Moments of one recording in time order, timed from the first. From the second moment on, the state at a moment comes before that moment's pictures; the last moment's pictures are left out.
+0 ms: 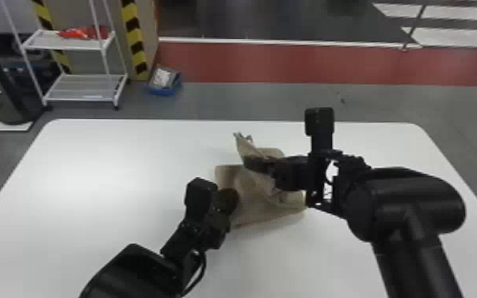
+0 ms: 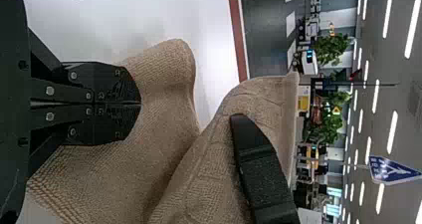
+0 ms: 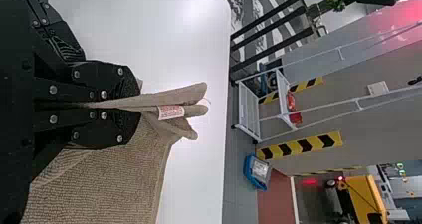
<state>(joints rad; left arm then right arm) -0.01 0.10 -0.45 -1.51 0.11 0.30 0.01 -0.19 -0.03 0.10 -1.75 -0.14 0.96 0.46</state>
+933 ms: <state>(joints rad) -0.02 0.09 -0.45 -1.49 0.11 0.30 0.01 -0.11 -0.04 0.07 -1.83 -0.25 1.01 0.46</state>
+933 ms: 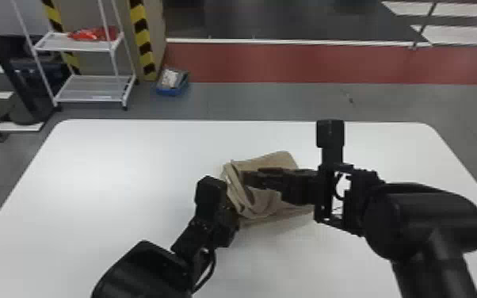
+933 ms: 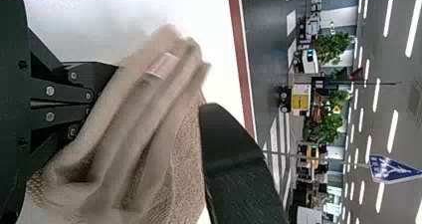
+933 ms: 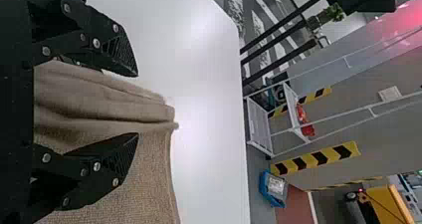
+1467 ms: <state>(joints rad) -0.02 0.08 -0.46 -1.49 0.11 0.30 0.02 0.09 -0.06 -0.18 -2.04 -0.31 0.97 0.60</state>
